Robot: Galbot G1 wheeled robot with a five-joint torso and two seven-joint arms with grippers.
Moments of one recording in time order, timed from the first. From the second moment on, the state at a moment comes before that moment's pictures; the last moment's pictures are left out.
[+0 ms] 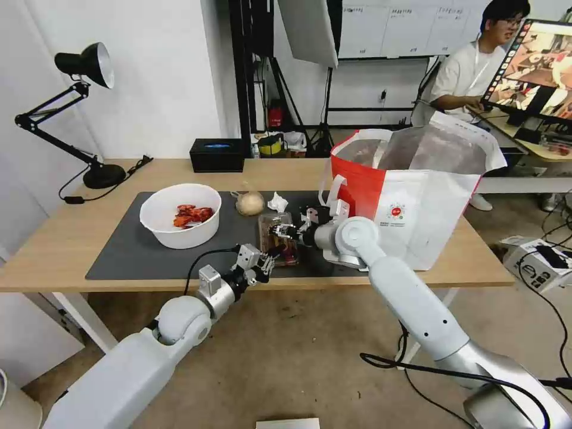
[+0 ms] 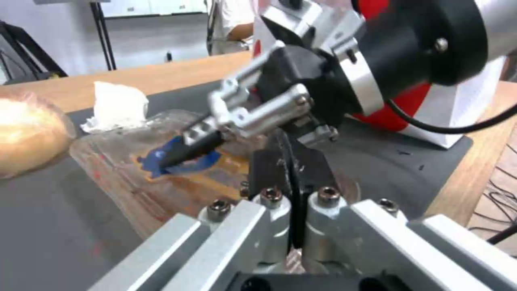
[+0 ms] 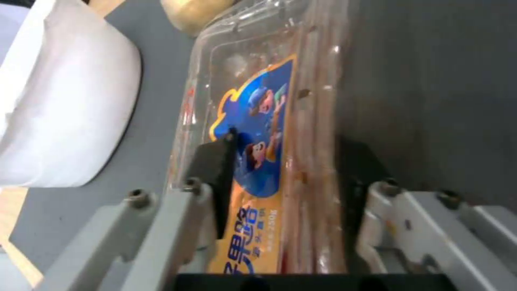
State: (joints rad) left arm 0.89 -0.92 0.05 -1.76 -0.61 0.01 0.17; right arm -0.49 1.24 -0.09 1.49 1.55 -0.72 0.53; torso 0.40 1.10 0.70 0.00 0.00
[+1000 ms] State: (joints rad) left arm 1.07 -0.84 -0.15 -1.86 -0.65 0.00 0.17; right arm -0.52 1.21 -0.06 1.56 1.53 -0.72 0.49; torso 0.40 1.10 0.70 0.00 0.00
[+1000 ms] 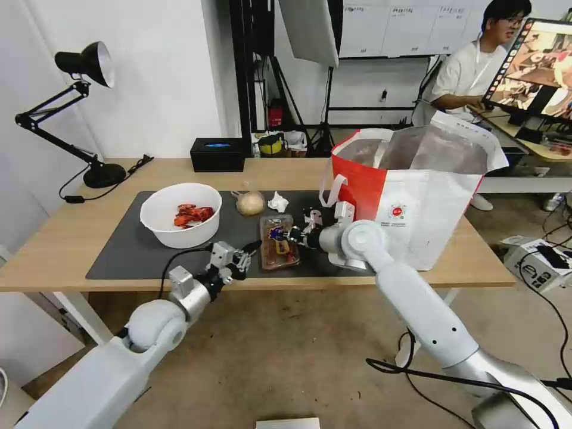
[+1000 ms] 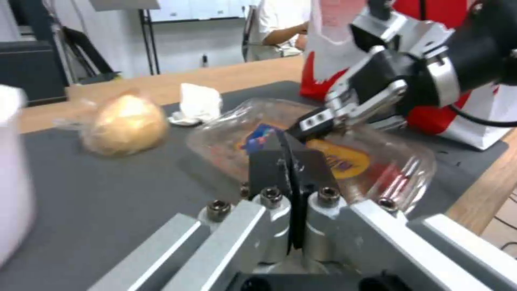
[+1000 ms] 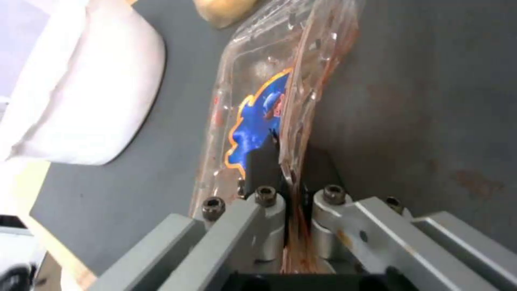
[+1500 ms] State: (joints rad) left arm 1.28 -0.81 -0.33 -1.94 -0.66 -0.04 0.17; right arm -0.55 1.17 -0.02 1.73 1.47 -0.67 0.34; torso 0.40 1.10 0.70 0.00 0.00
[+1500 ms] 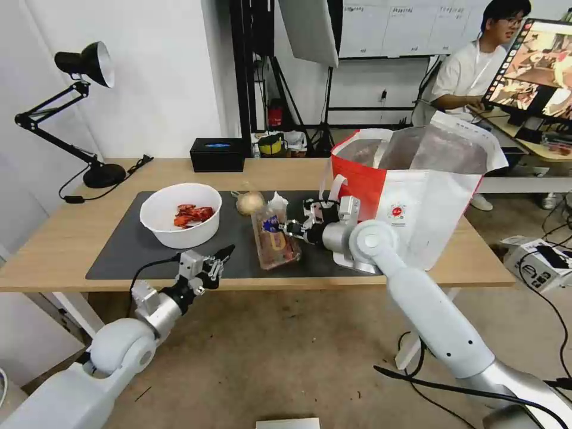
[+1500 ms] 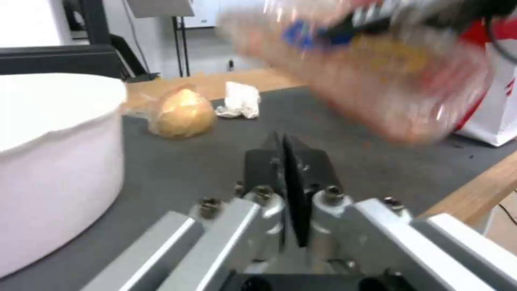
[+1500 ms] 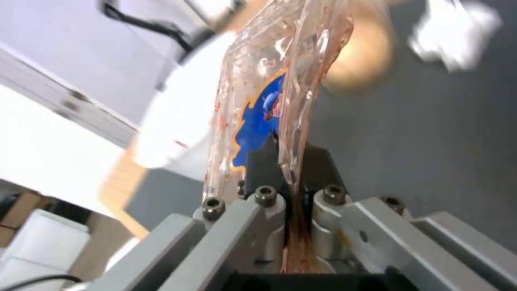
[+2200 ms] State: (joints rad) left arm 1.39 -0.85 -0.44 -1.99 -0.66 -0.04 0.15; right arm -0.45 1.14 0.13 1.91 1.44 -0.29 0.51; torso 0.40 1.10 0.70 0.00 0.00
